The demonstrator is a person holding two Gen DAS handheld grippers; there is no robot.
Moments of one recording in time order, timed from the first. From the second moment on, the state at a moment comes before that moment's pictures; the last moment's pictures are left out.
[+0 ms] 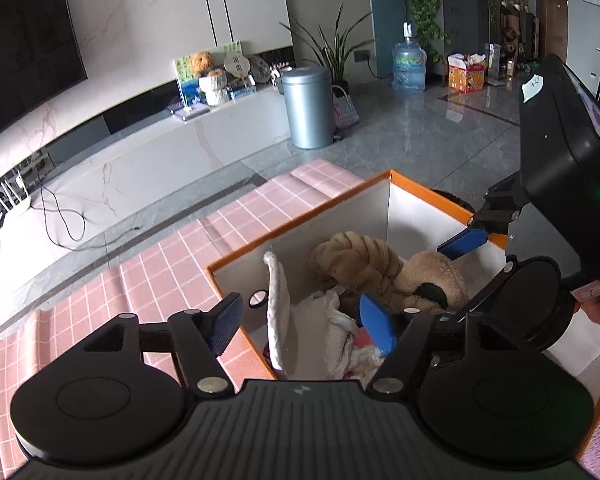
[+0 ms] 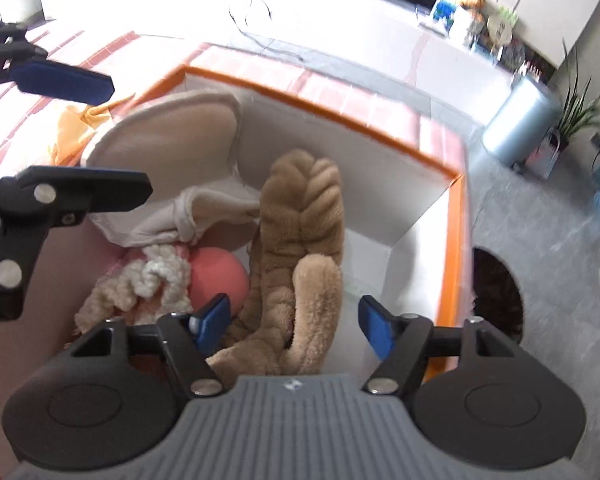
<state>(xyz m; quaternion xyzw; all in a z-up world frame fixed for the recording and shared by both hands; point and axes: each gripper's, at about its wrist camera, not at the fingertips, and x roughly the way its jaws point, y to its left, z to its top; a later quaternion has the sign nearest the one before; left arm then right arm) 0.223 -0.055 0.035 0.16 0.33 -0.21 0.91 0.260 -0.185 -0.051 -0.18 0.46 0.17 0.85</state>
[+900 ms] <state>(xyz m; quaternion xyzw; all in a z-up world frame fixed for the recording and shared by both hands) 0.139 0.038 0.076 0.03 0.22 -0.13 0.97 0.157 -0.130 0.044 -0.10 0.30 0.16 0.94</state>
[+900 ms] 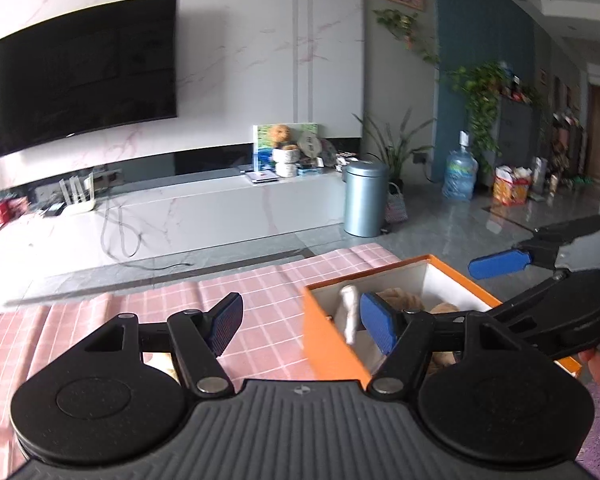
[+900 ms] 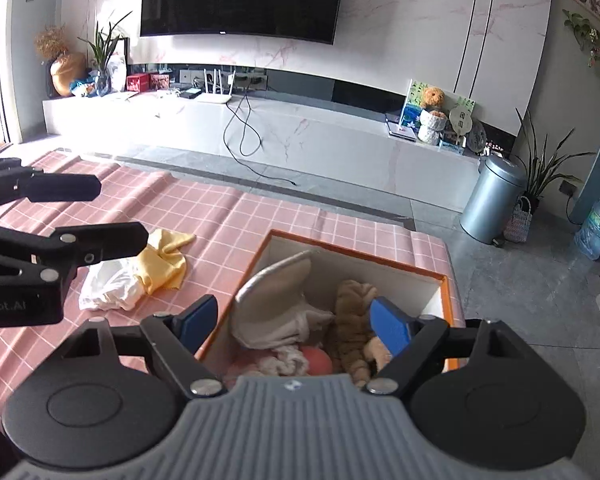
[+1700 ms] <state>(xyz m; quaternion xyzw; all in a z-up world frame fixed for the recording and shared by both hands) 0.164 0.179 -0.006 -0.07 0.32 -0.03 0.94 0.206 0.038 -0.051 -0.08 0.38 0.19 0.90</state>
